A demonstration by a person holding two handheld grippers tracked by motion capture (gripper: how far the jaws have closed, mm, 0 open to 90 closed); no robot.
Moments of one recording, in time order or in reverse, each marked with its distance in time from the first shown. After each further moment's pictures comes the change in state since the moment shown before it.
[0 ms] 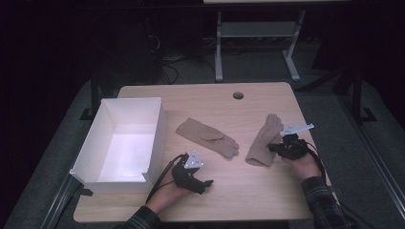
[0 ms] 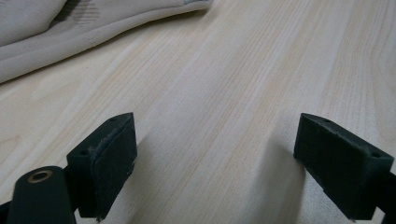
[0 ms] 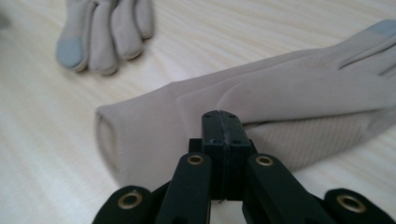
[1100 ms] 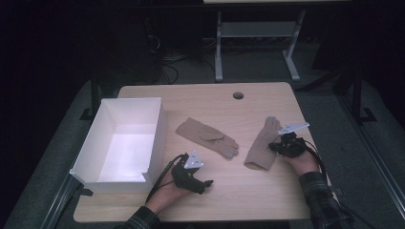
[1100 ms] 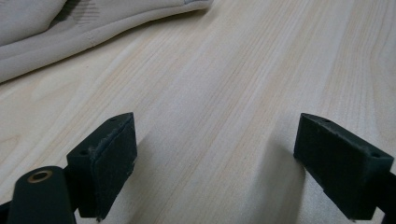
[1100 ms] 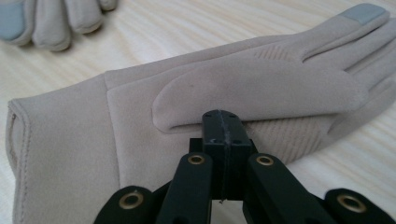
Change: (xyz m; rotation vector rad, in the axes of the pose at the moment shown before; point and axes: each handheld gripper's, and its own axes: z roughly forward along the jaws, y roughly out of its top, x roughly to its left) left arm 0.000 0.000 0.000 0.001 0.002 0.001; right arm -0.012 -0.004 0.016 0.064 -0.044 -0.034
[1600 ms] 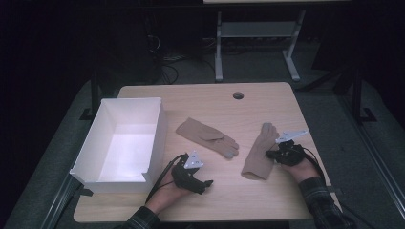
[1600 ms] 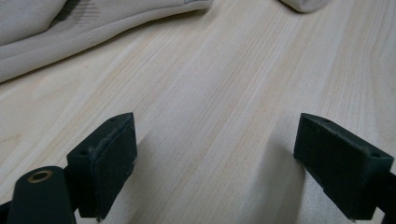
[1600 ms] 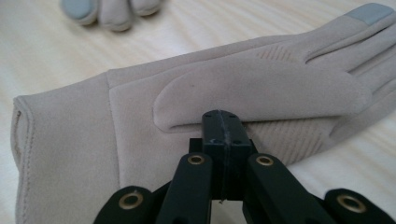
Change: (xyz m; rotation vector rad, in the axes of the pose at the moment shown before) left arm 0.000 0.000 0.000 -0.004 0.001 0.000; right arm 0.026 -0.010 -0.008 0.008 0.056 -0.045
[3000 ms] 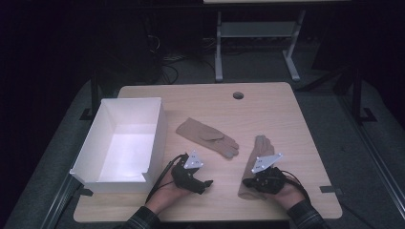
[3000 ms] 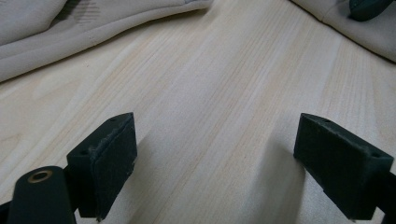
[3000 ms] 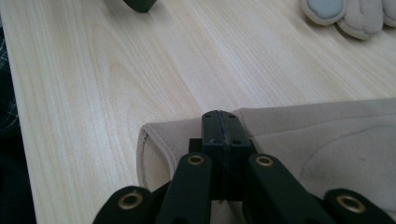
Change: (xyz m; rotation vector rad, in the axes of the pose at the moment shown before) left arm 0.000 0.000 -0.001 0.004 0.001 0.002; right arm 0.104 -0.003 0.000 0.045 0.235 -0.193
